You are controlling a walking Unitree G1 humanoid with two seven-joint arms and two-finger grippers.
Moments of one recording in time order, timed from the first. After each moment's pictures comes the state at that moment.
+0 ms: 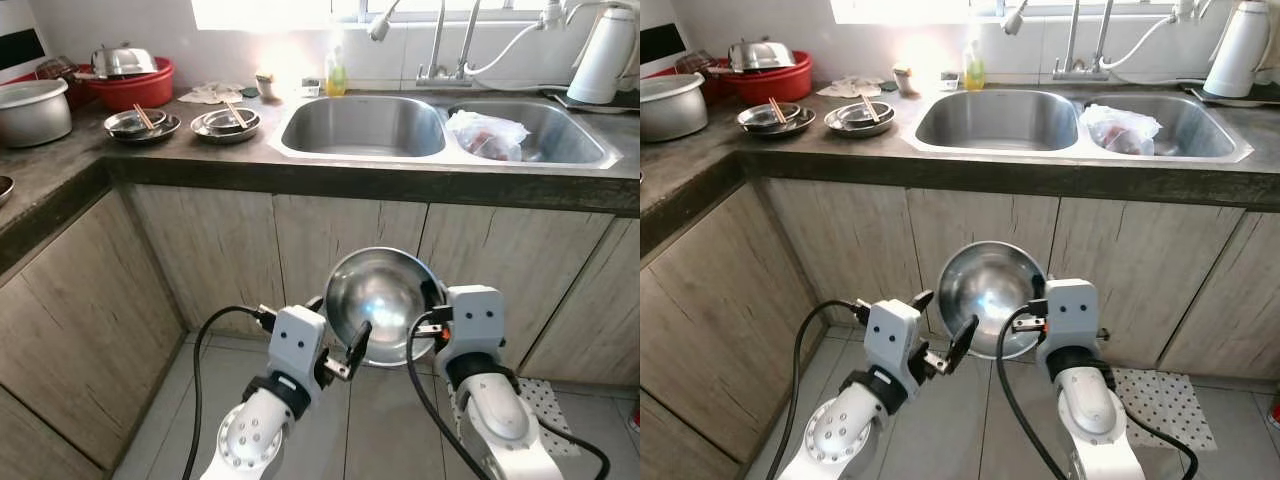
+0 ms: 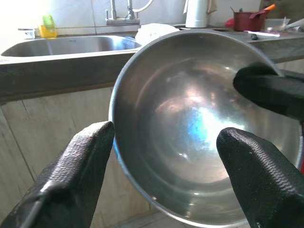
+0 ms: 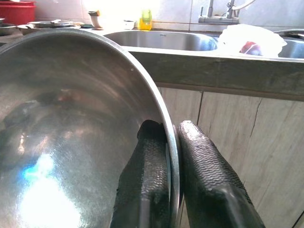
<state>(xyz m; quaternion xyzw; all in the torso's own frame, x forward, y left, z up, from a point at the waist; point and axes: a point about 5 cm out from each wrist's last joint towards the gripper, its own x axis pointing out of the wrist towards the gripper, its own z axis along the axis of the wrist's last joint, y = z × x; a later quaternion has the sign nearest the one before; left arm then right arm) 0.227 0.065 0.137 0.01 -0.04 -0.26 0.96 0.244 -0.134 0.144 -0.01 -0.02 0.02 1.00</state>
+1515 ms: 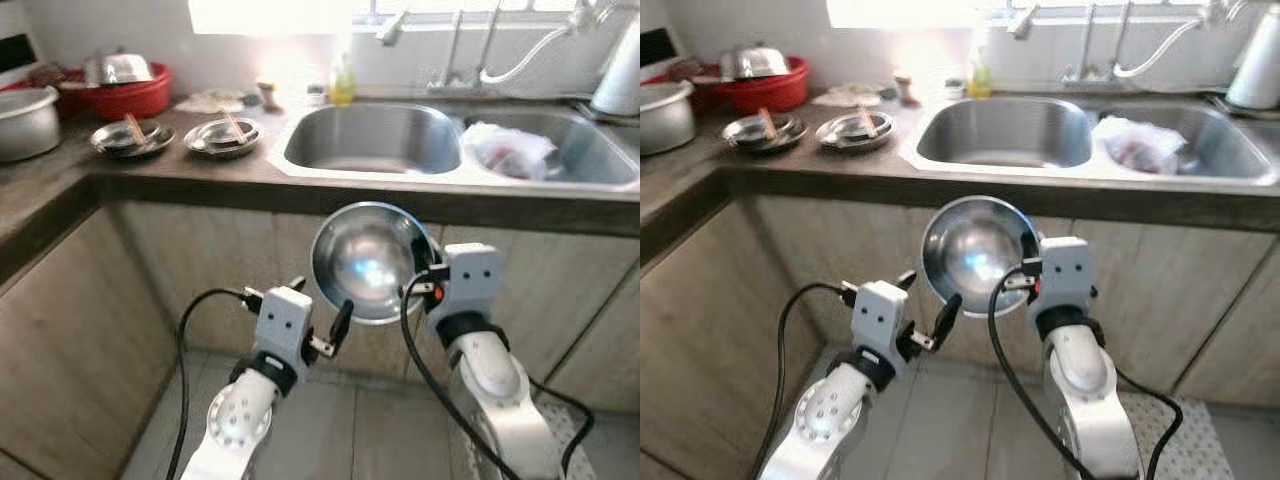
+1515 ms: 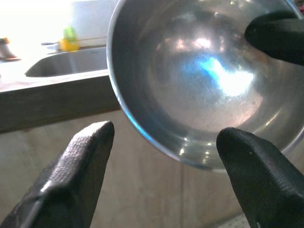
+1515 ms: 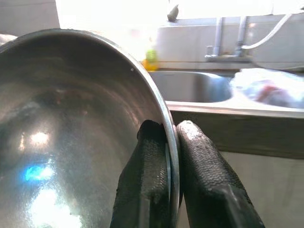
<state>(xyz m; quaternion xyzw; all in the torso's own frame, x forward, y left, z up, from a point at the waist) 0.238 0.066 0.143 0.03 -0.05 -0.25 0.97 0.267 -0.138 0.179 -0.01 -0.09 0.03 1.00</state>
